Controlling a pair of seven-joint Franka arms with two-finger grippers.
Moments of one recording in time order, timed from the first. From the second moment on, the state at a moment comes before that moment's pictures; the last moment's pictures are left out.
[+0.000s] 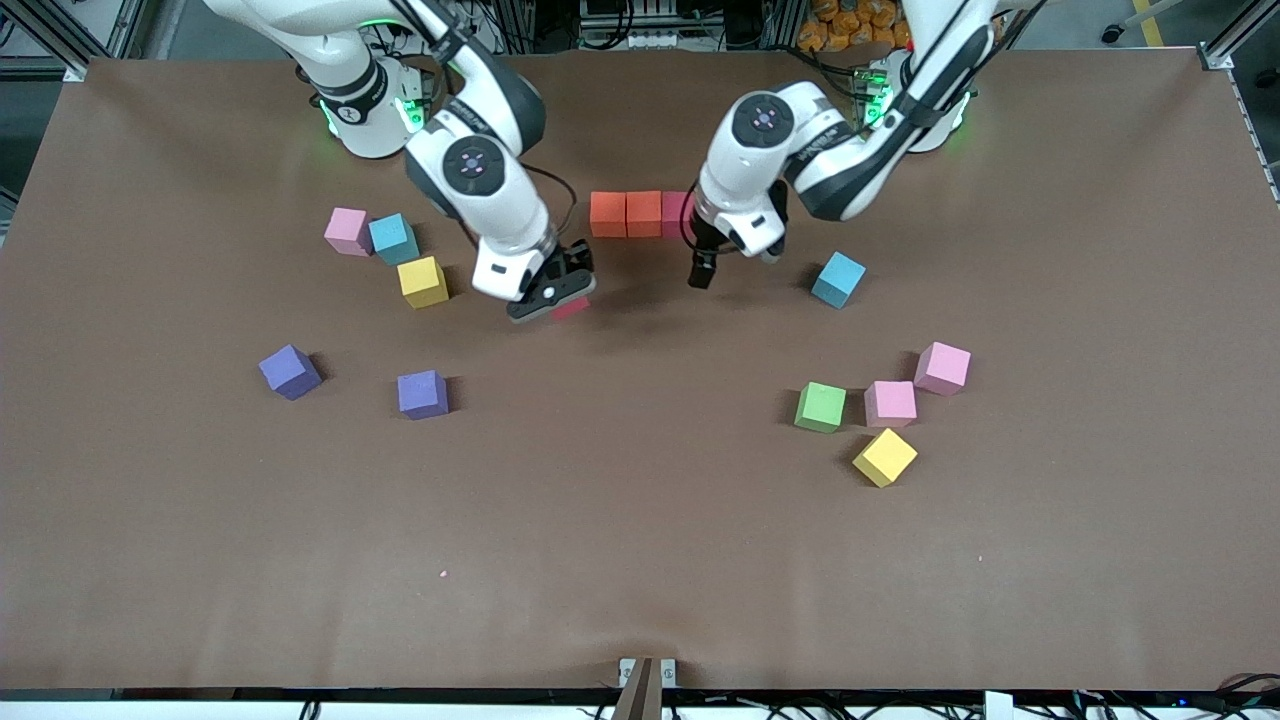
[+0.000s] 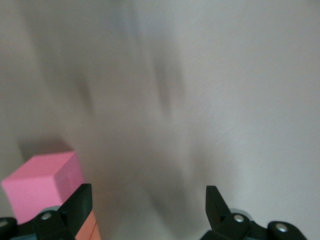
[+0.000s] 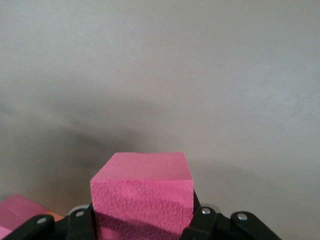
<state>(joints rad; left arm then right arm) 0.02 0.33 -0.83 -2.25 0.18 2.55 -2.33 0.15 0.31 0.62 -2.14 -0.08 2.46 0.50</state>
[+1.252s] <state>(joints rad) 0.28 0.51 -0.70 -1.74 0.22 2.11 -1.44 0.91 0.63 0.17 -1.81 -0.08 2.49 1.17</state>
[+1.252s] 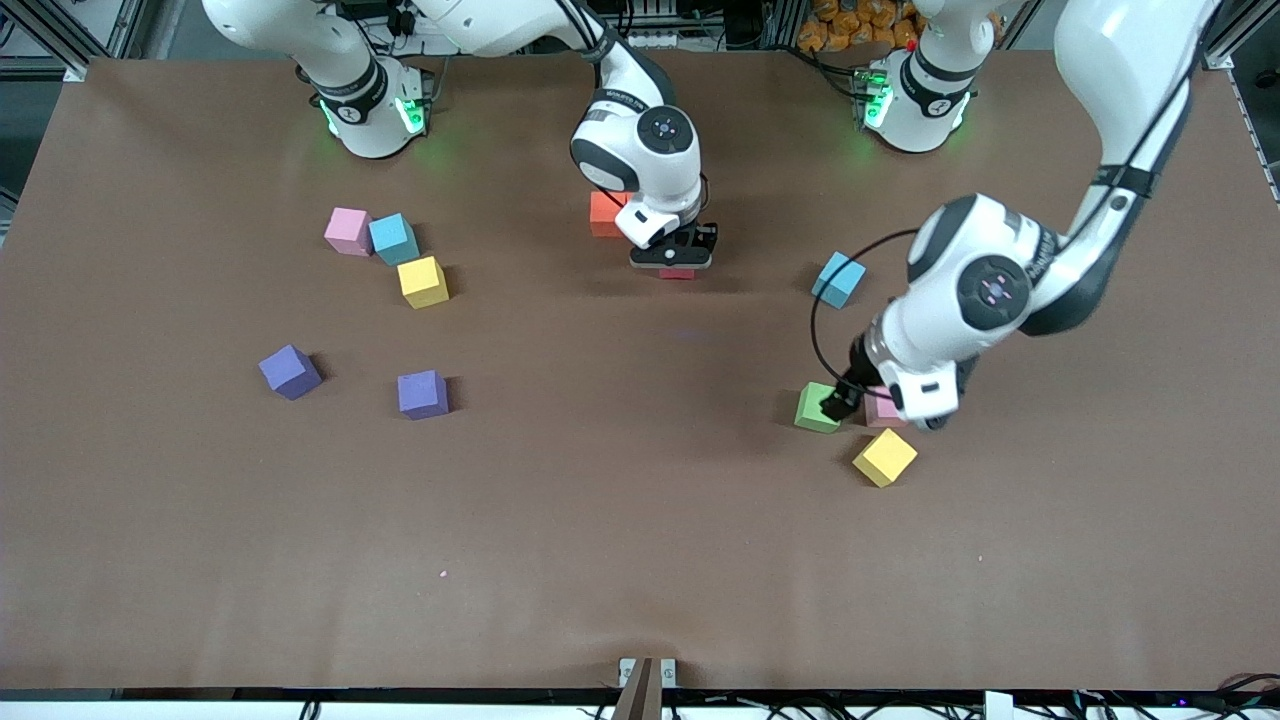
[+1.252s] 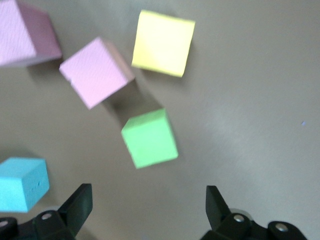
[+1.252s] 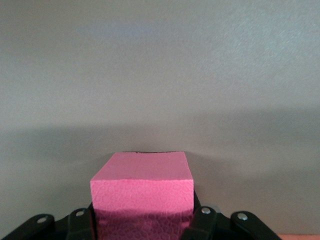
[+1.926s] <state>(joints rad) 0.26 0.62 -0.66 -1.68 0.37 2.09 -1.18 0.91 0.63 0.16 -1.81 -0.08 2.48 1.17</state>
